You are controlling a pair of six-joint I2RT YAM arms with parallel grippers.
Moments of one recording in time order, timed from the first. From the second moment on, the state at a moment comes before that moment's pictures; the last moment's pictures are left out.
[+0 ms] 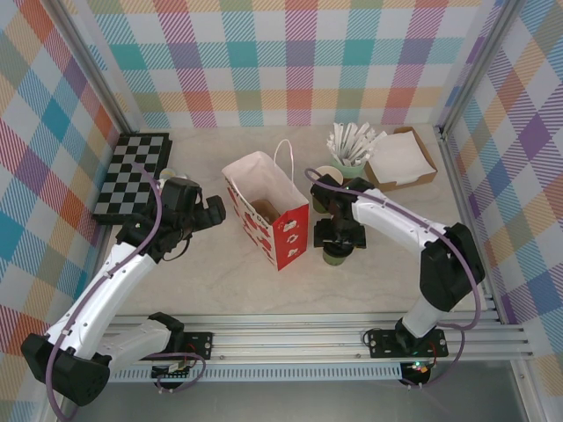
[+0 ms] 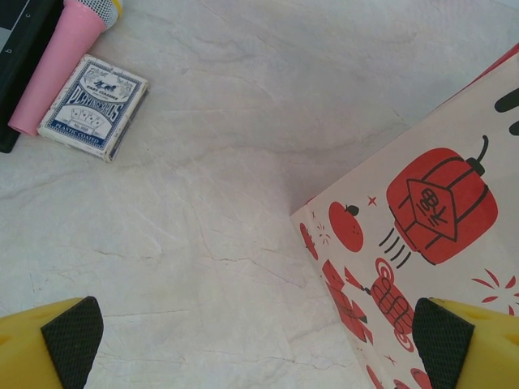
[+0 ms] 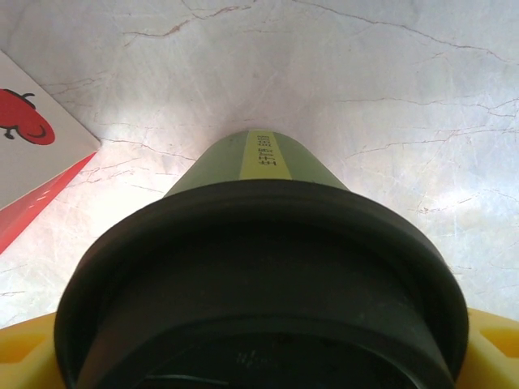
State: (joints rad) left arm -0.42 1.03 1.06 -0.87 -0.27 -0.61; right arm 0.66 1.63 1.28 -1.17 0.03 0.68
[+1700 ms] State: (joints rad) left arm -0.23 1.49 1.59 -0.82 -0.01 -0.66; right arm 0.76 1.71 2.45 -1.68 0.02 0.31
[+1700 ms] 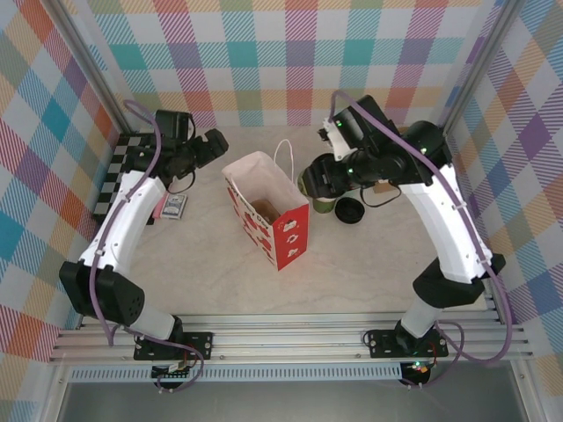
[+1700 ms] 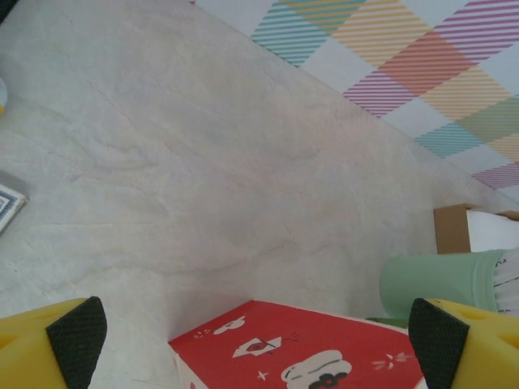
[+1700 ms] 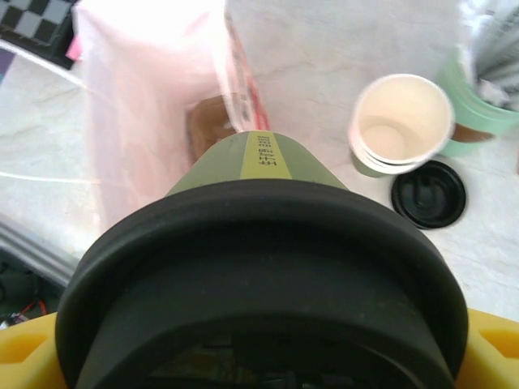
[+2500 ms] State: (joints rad) left arm -0.62 1.20 1.47 -1.01 -0.22 -0.84; right arm 0.94 1.93 2.50 -1.51 0.06 0.37
